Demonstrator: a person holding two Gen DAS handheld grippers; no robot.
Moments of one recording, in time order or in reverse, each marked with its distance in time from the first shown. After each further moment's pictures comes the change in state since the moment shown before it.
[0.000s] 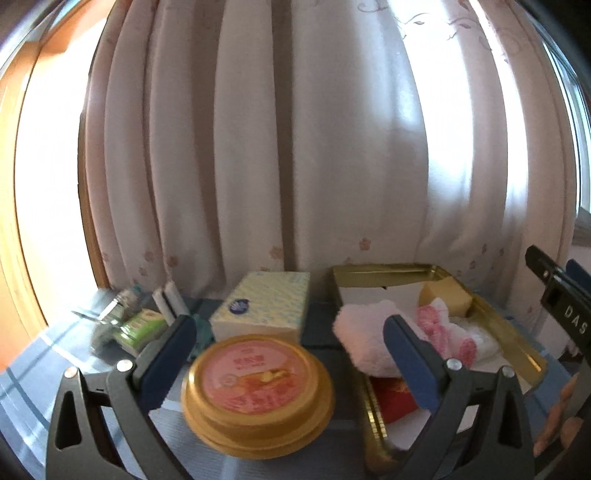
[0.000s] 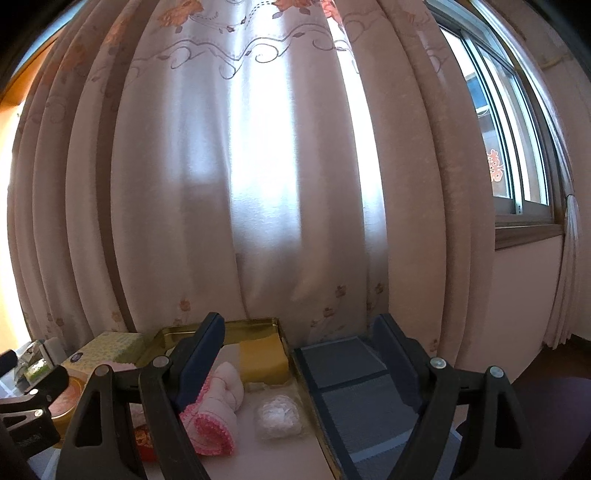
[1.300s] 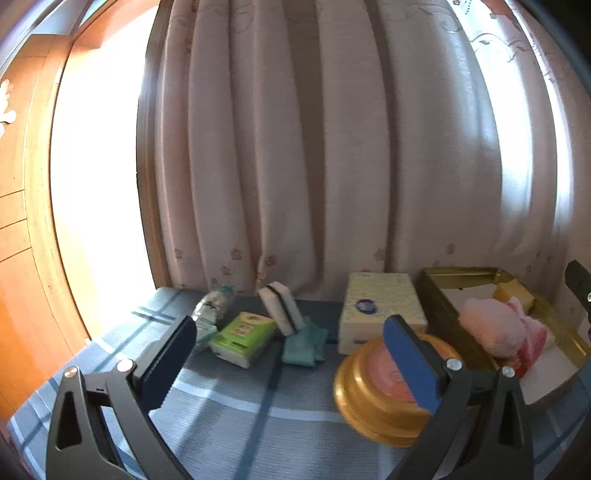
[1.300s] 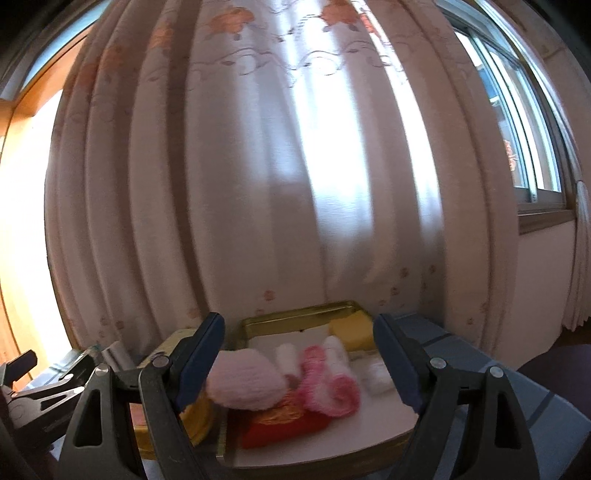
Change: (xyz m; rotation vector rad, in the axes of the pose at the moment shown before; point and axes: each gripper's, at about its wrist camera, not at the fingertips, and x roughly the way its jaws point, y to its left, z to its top) left arm -0.001 0.111 -0.006 -0.023 -0.003 0.128; right arm -0.048 0.091 -0.014 0.049 0.009 0.103
